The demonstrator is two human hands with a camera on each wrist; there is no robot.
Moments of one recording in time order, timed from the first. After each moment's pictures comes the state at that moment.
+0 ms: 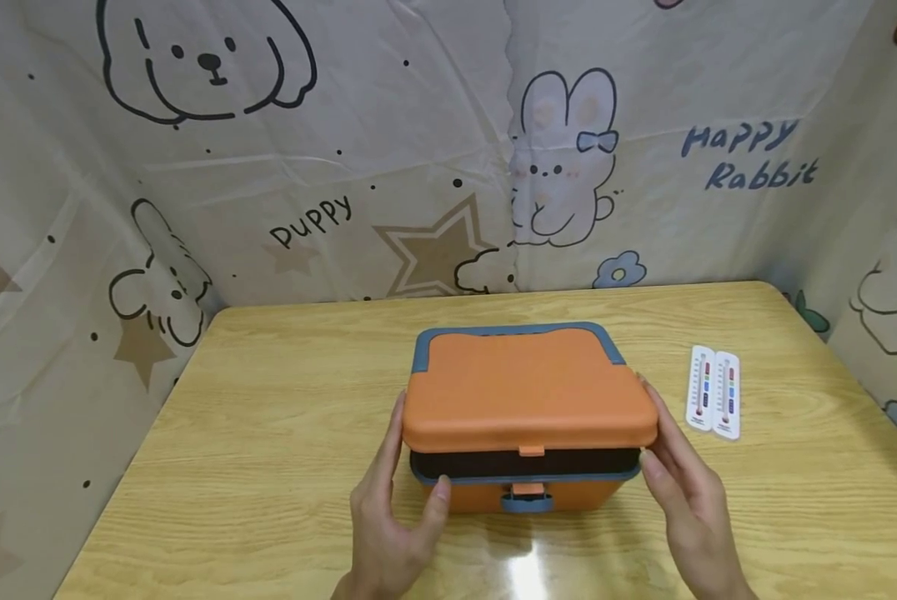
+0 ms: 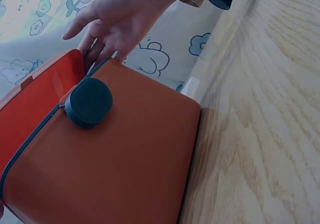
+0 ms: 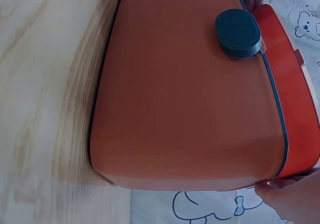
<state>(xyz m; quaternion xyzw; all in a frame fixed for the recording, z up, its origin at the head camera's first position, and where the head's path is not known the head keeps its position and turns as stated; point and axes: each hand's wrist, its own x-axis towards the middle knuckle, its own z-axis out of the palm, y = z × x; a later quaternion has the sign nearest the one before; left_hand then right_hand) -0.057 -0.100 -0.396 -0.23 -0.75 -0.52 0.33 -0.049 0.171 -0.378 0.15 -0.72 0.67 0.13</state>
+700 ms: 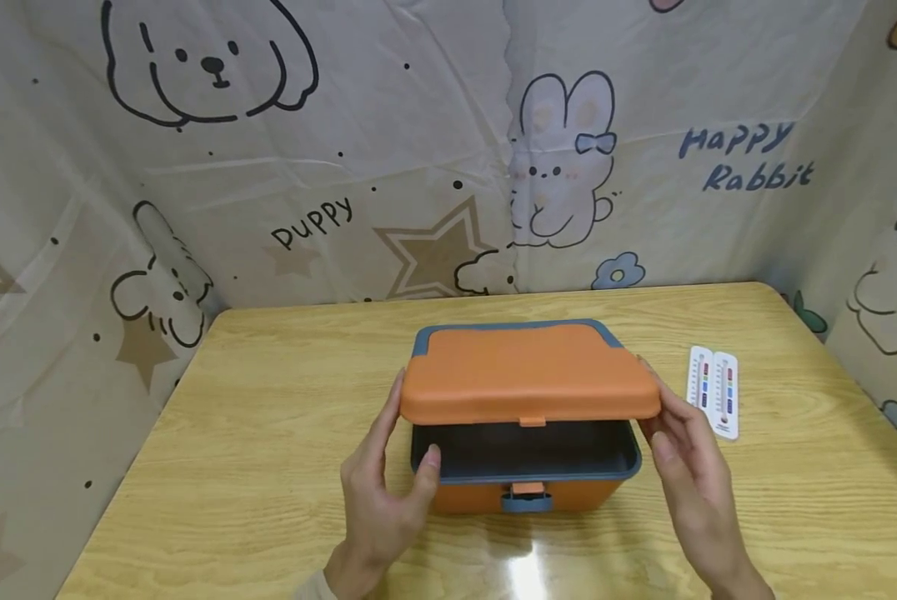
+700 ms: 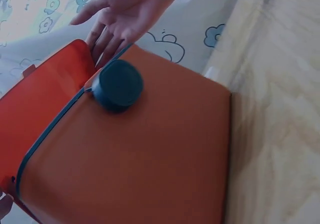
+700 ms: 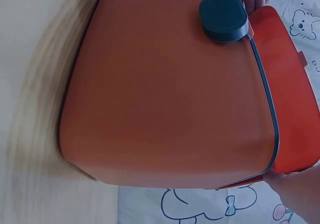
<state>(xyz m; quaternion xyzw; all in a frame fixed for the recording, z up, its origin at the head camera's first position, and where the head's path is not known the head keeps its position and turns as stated) -0.080 -0.106 -0.381 -0.27 -0.72 -0.52 0.38 -0.061 0.173 -0.373 0.24 -0.64 0.71 0.17</state>
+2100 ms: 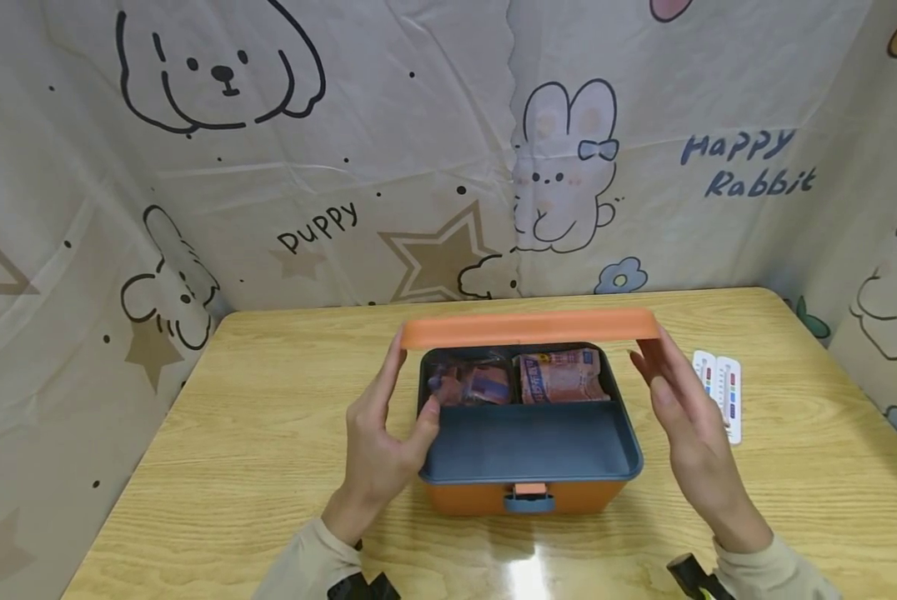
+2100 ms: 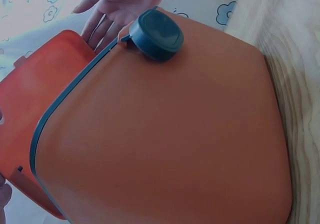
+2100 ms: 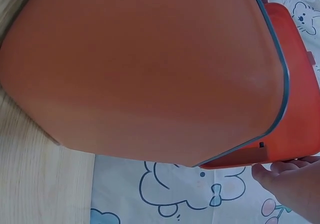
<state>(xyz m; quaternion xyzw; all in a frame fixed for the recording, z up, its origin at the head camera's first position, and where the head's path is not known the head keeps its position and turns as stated) -0.116 -0.117 -0.362 -0.26 -0.76 -0.49 0.35 -0.102 0.178 -0.346 0.27 -0.67 0.66 0.18</state>
